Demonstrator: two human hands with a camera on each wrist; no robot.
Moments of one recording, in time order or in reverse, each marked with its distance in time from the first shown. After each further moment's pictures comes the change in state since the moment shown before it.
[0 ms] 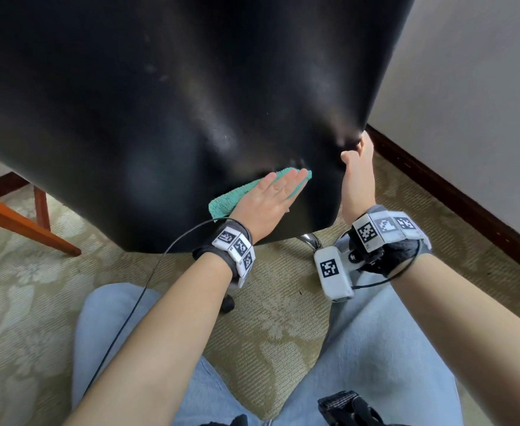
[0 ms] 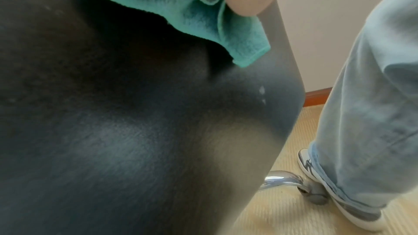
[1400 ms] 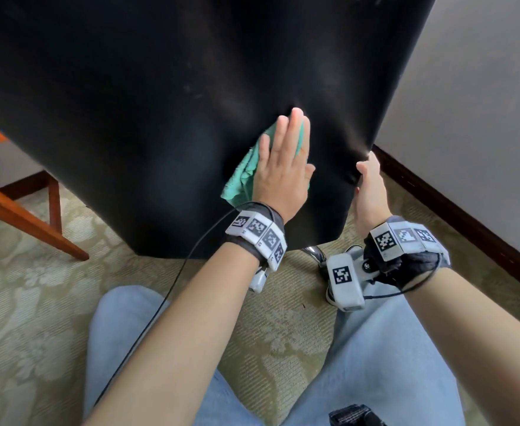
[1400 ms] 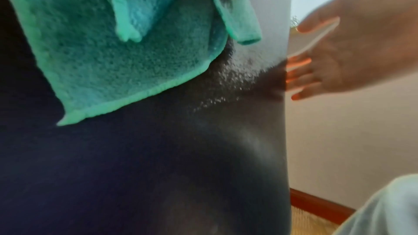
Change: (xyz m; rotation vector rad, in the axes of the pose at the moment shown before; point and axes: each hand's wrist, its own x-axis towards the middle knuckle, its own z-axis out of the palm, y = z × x) left_hand 0.056 -0.026 -0.072 -0.211 0.040 -0.583; right_hand -0.003 -0.009 -0.006 0.063 -0.089 0.120
